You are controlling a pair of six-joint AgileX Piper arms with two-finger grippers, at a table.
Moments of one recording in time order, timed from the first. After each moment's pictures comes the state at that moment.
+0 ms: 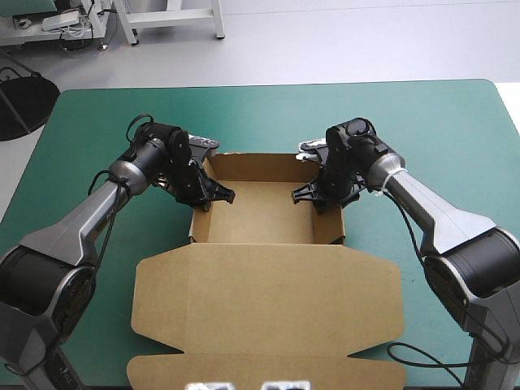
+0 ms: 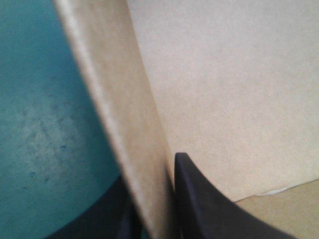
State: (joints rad) left arm -0.40 1.82 -1.54 -0.12 1.16 0.00; right arm 0.45 1.91 -1.65 0.04 1.20 0.16
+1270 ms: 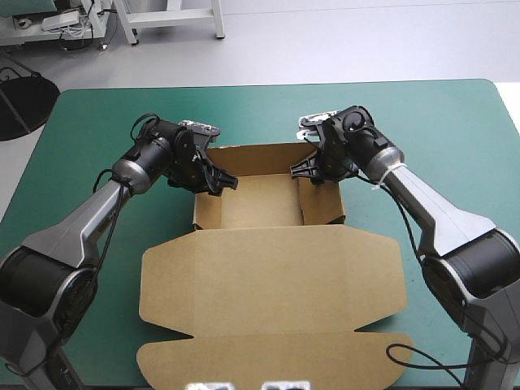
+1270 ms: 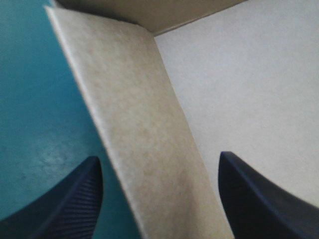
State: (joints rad) left arm -0.42 1.82 -1.58 0.01 1.06 -0.10; right arm 0.47 1.91 -1.75 -0.12 1.11 0.28
